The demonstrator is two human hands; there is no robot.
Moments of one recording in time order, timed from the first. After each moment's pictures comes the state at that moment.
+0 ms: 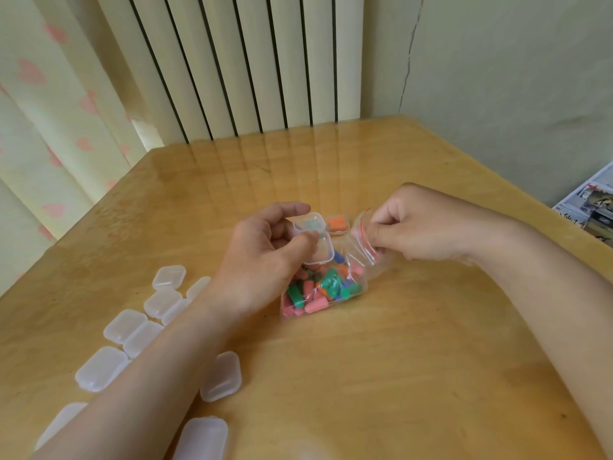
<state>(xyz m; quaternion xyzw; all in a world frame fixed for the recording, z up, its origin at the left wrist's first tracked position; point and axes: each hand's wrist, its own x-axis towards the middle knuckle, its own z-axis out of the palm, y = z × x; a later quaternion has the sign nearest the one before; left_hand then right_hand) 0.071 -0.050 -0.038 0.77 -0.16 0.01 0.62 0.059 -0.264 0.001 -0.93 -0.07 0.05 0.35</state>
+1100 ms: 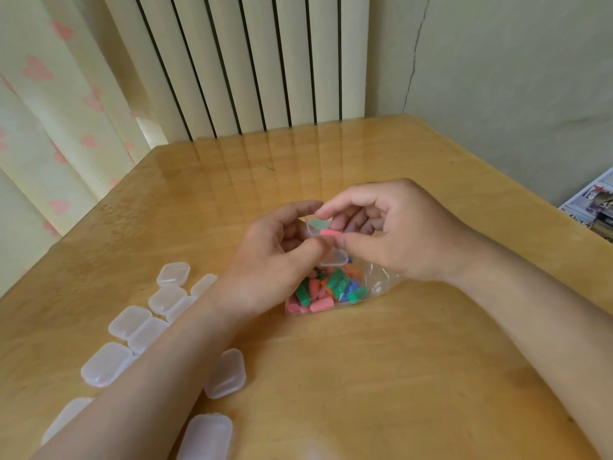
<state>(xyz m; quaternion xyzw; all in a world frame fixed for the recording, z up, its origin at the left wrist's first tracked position) 0.069 -0.049 -0.036 0.77 -0.19 -0.02 0.61 0.058 -0.240 -0.017 -0.85 -0.23 -0.10 0.47</state>
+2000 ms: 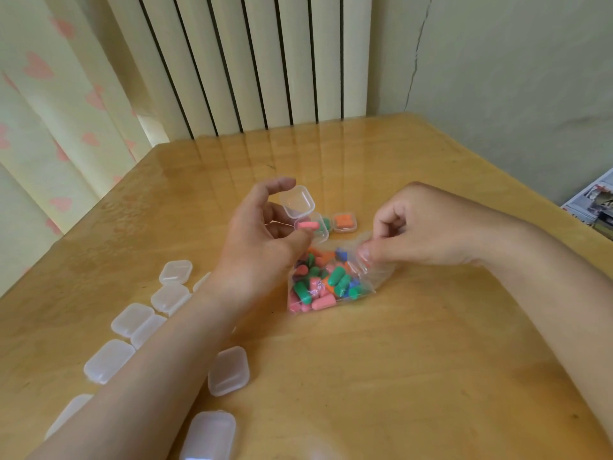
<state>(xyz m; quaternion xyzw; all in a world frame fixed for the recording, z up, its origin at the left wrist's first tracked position) 0.078 -0.045 -0.037 0.76 -0.15 0.07 0.63 0.060 -0.263 -0.004 -0.94 -0.13 0.04 0.32</state>
